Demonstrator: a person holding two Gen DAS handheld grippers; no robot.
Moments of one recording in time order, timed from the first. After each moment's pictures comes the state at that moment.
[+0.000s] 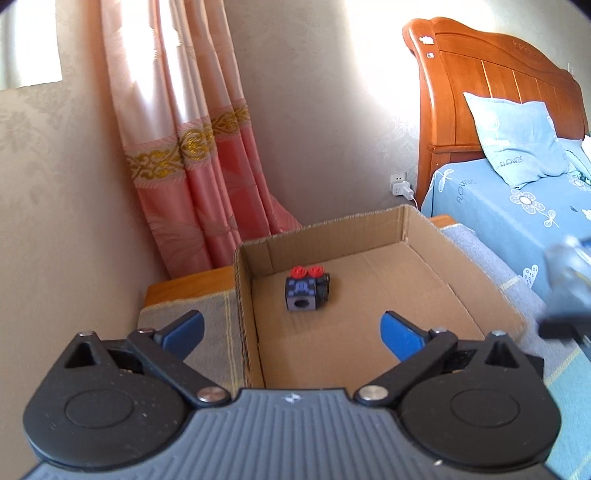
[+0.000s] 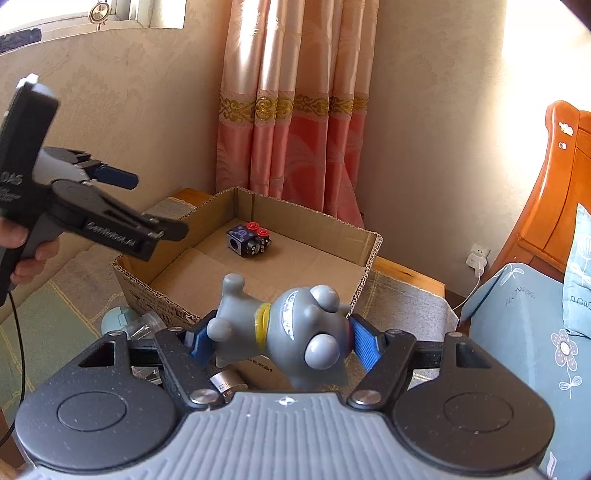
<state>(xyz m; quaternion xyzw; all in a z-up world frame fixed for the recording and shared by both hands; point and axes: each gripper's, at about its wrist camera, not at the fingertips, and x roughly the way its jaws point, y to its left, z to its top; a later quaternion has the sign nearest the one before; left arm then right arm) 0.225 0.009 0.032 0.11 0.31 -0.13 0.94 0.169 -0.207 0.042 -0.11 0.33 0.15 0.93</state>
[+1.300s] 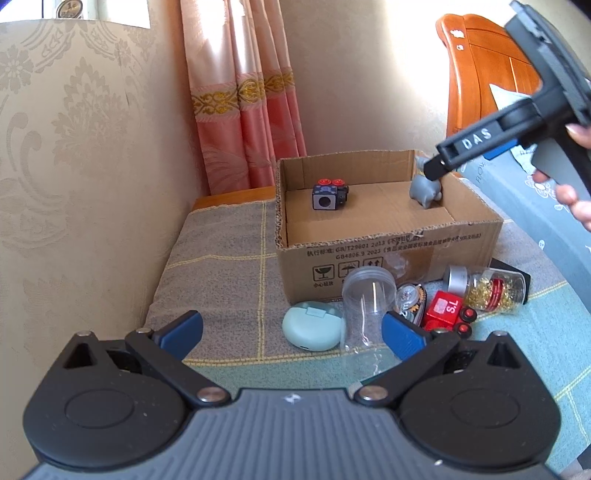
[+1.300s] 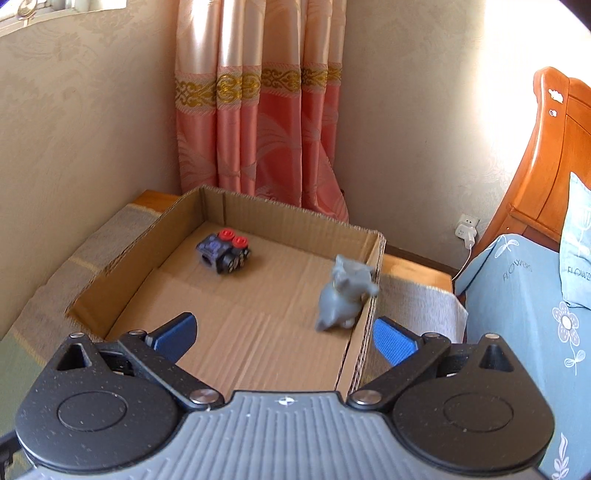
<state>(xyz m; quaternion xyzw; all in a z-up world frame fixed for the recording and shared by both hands) 0.104 0.040 -0.004 0.08 0.33 -0.06 0.94 0.235 -0.175 0.025 -0.08 0.37 0.10 0.92</state>
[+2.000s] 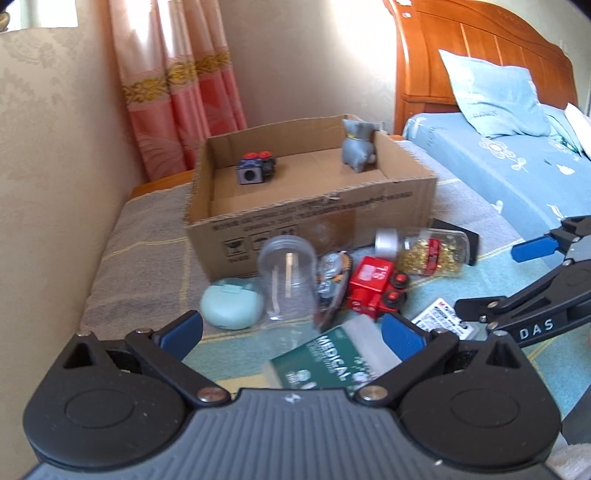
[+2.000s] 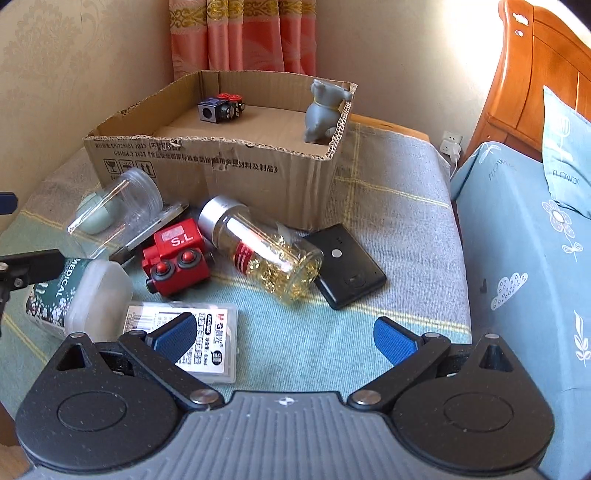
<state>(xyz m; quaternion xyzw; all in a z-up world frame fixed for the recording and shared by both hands) 0.100 -0.011 -0.023 0.11 0.37 -0.14 0.91 0.104 -0.207 -0.063 -0.05 0.43 0.07 0.90</state>
